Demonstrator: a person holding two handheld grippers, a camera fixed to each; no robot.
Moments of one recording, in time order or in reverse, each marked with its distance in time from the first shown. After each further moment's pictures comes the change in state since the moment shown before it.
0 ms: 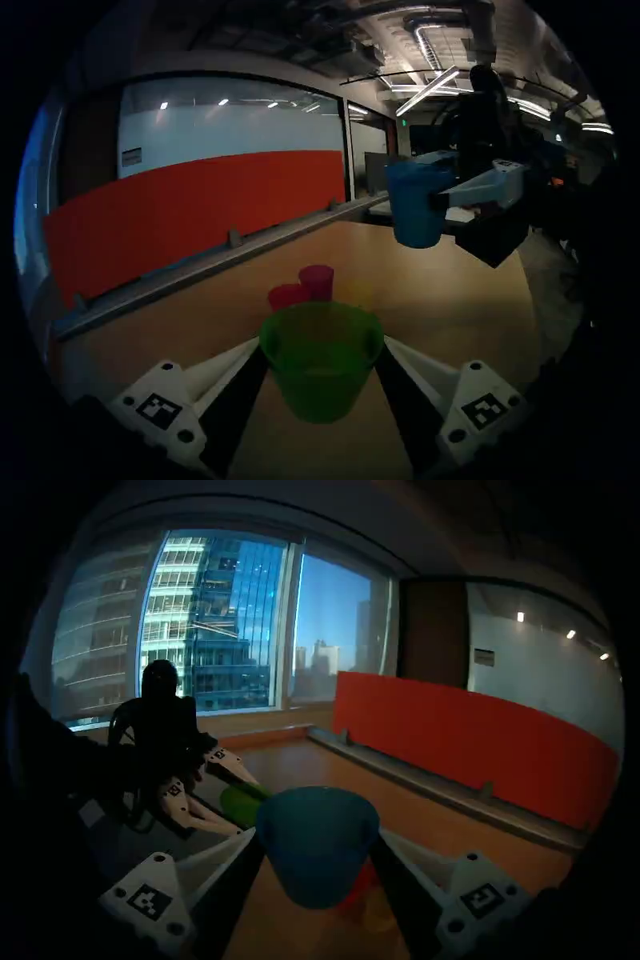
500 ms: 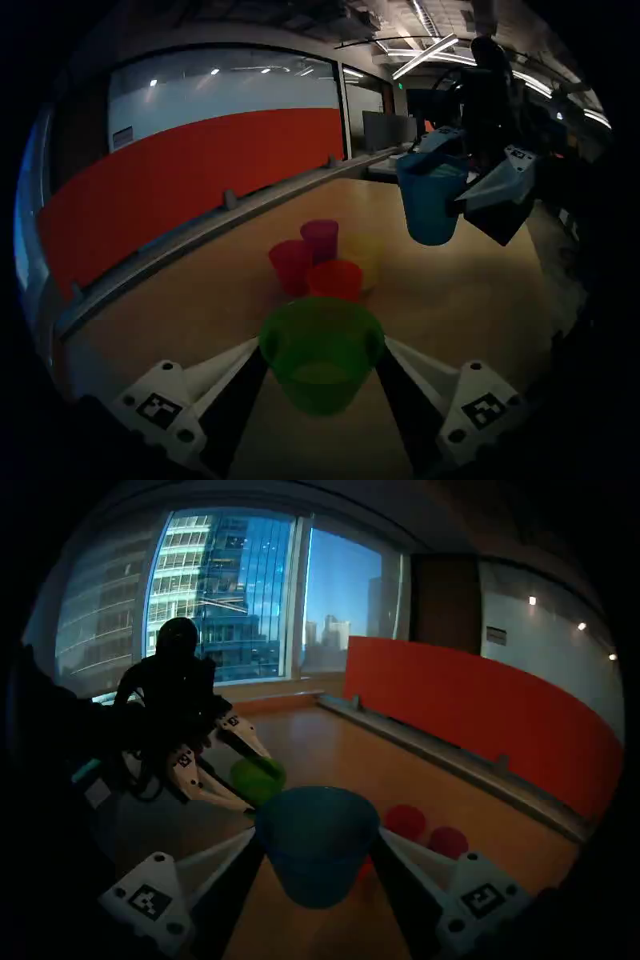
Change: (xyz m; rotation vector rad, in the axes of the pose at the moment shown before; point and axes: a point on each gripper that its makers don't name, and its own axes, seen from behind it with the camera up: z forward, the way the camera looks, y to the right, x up) left arm -0.046 -0.008 0.010 -0.012 -0.173 0.037; right arm -0.060 -0.001 0.015 0.048 -0.118 -0.007
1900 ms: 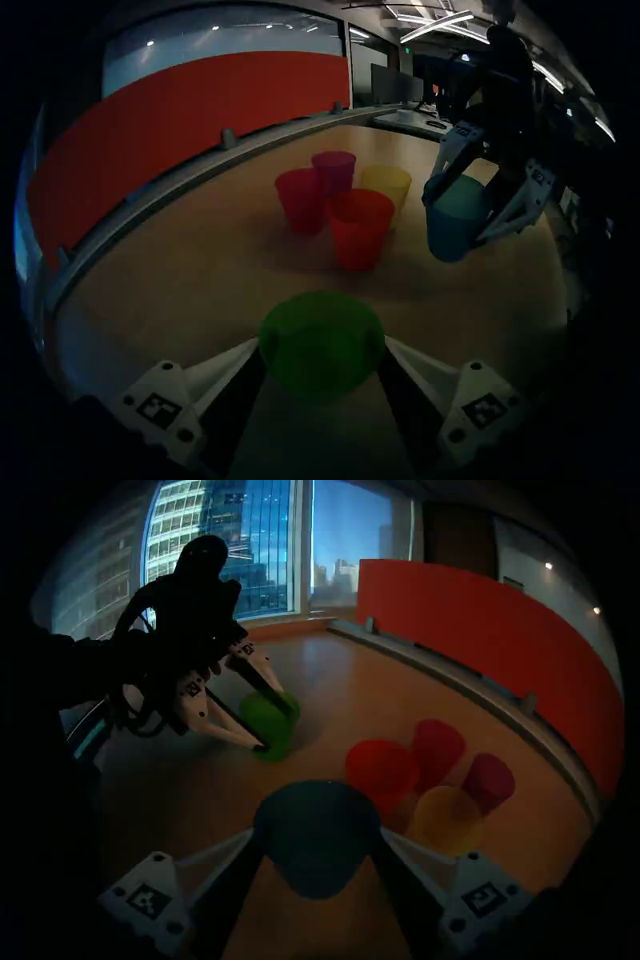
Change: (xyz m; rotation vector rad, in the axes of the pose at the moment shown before) left arm -0.068 -0.023 0.034 -0.027 -0.201 -0.042; right arm -0.108 -0.003 0.037 0.062 -0.264 0.019
